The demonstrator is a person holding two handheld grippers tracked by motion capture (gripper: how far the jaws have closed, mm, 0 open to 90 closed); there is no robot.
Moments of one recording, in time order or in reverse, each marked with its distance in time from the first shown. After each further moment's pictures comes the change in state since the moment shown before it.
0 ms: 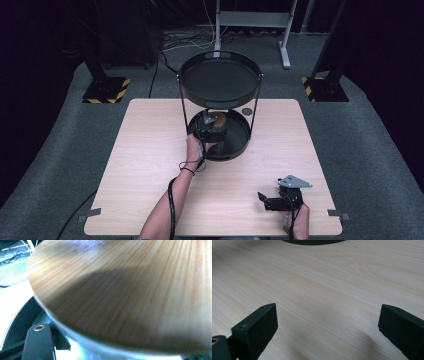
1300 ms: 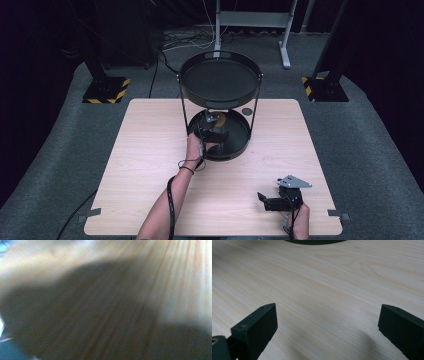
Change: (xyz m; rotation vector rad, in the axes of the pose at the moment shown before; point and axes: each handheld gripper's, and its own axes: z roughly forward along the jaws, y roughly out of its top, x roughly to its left) left arm -0.002 0.009 0.002 0.106 -0.026 -0.001; right arm 0.000 0.000 0.000 0.001 0.006 -0.007
